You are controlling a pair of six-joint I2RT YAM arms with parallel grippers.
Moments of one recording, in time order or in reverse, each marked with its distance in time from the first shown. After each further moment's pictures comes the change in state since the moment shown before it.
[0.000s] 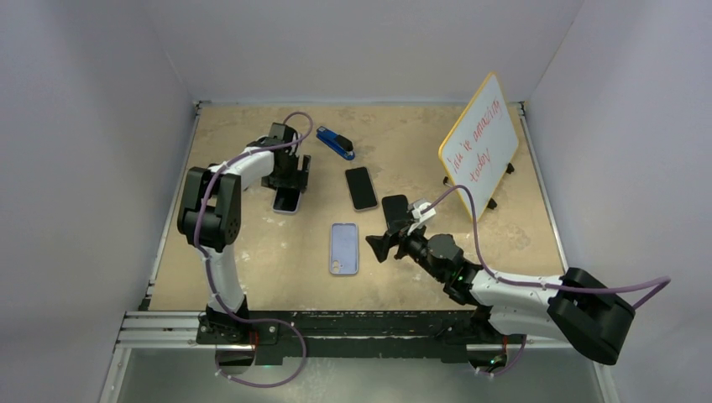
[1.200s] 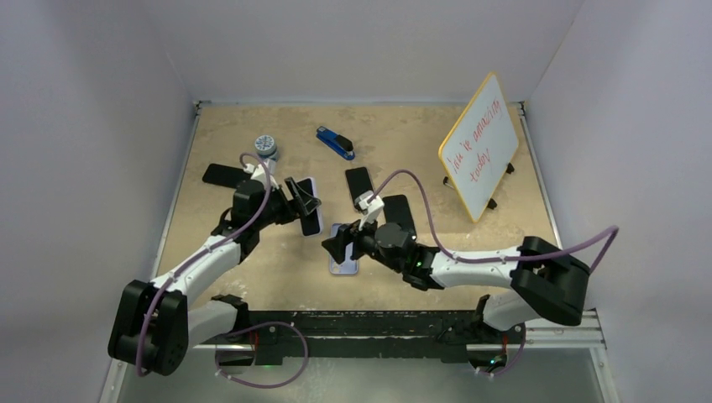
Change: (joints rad) left arm -0.054 -0.826 -0.843 0.671 0.311 -0.558; right arm 0.187 0.285 0.359 -0.171 -0.012 0.132
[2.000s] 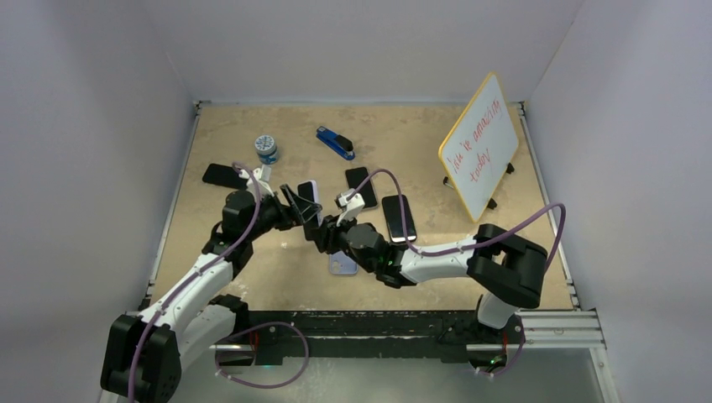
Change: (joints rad) left arm 0.000 -0.211 -0.099 0.039 0.117 -0.056; right arm 0.087 0.282 0.194 0.105 0.201 0.061
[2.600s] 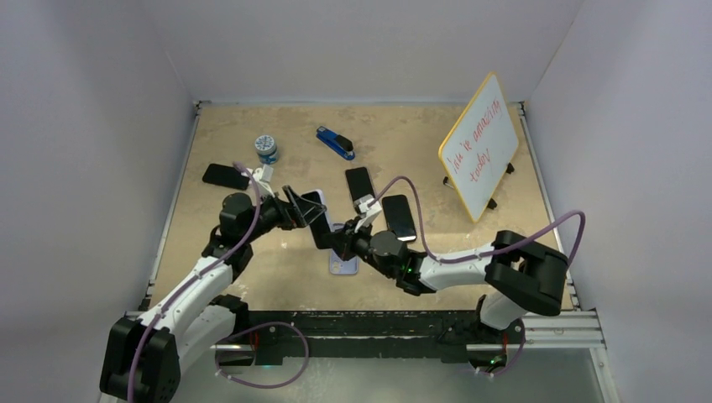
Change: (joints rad) left arm -0.005 -0.011 -0.026 0.097 0.099 0.018; right arm -0.018 -0.106 -0.165 0.138 -0.069 0.007
